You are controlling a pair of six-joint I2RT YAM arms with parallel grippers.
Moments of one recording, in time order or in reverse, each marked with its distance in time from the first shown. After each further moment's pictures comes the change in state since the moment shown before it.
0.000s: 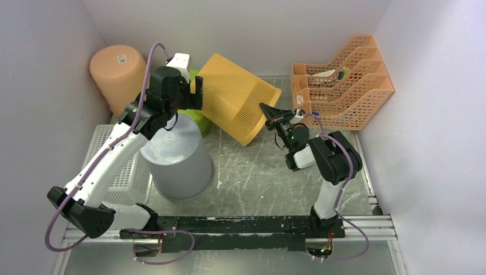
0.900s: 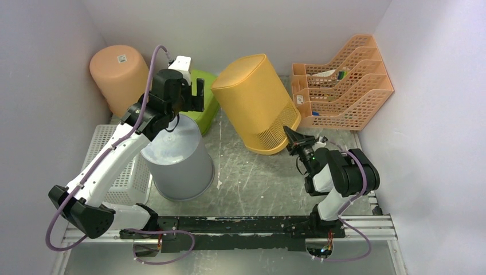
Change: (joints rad) left arm -0.001 -0.003 -0.039 0.025 0.005 -0.010; right arm -0.241 -0.173 -0.441 0.008 -0.120 0.008
